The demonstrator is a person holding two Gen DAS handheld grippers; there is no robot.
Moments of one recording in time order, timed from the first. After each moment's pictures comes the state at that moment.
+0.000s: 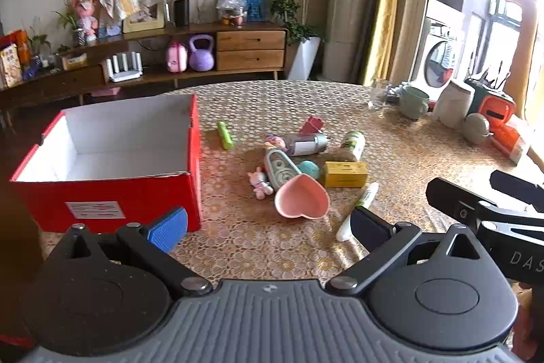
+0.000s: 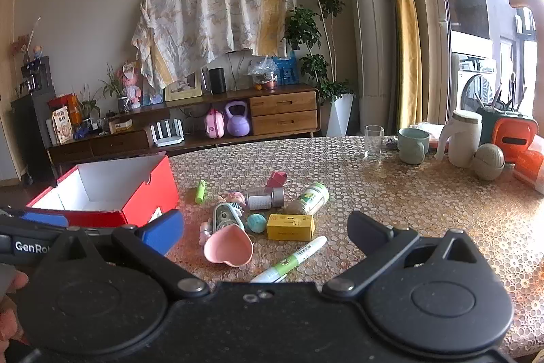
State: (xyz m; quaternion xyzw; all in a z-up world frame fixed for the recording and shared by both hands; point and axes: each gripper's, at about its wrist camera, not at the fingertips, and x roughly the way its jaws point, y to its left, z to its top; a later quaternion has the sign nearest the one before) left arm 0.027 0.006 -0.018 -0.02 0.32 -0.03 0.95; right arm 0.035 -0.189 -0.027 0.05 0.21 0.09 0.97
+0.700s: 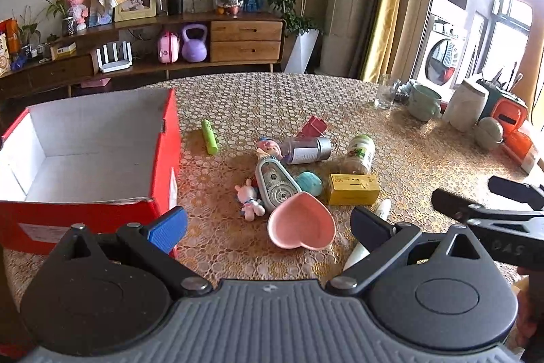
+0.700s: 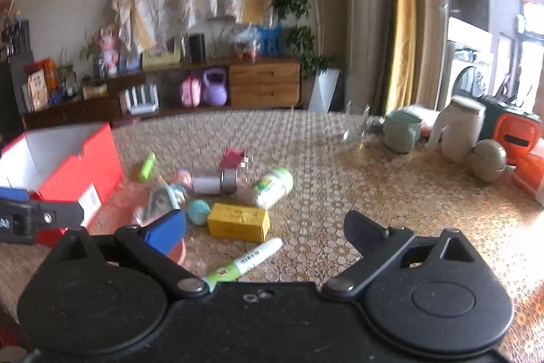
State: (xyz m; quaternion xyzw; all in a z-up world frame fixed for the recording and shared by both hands) left arm 0.106 -0.003 -0.052 -0.03 0.33 -0.03 0.94; right arm 0.134 -0.212 -0.077 -0.01 0.27 0.07 0.96
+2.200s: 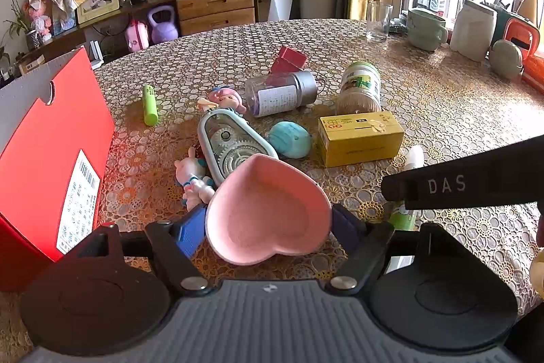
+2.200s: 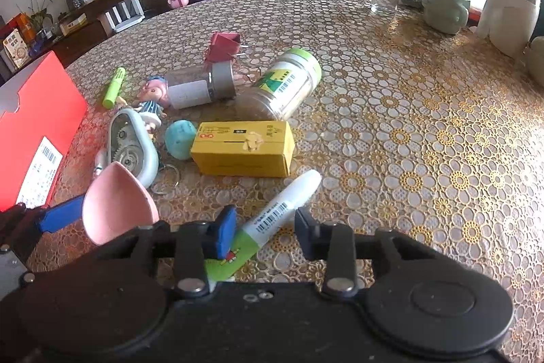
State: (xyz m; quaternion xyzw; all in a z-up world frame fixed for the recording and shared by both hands) left arm 0.182 -0.054 -0.151 0.05 0.37 -0.06 0.93; right arm 0.220 -0.194 -0.140 0.05 0.46 0.06 0.89
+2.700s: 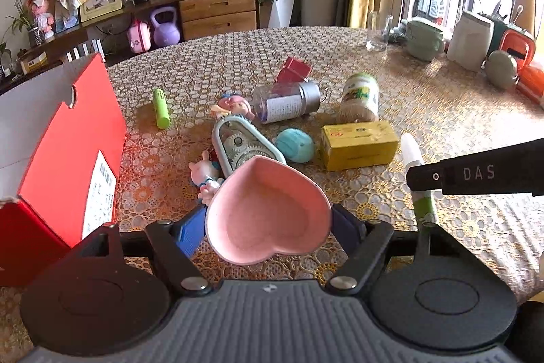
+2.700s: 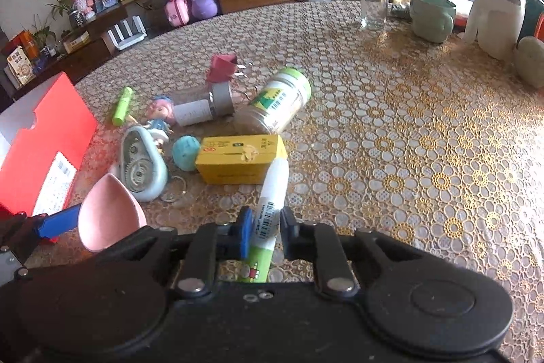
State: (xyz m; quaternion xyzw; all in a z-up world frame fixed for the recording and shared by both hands) left arm 0.166 -0.044 -0.131 0.04 0.36 -0.06 0.93; right arm 0.198 -0.203 -0.117 0.07 0.43 0.07 0.90
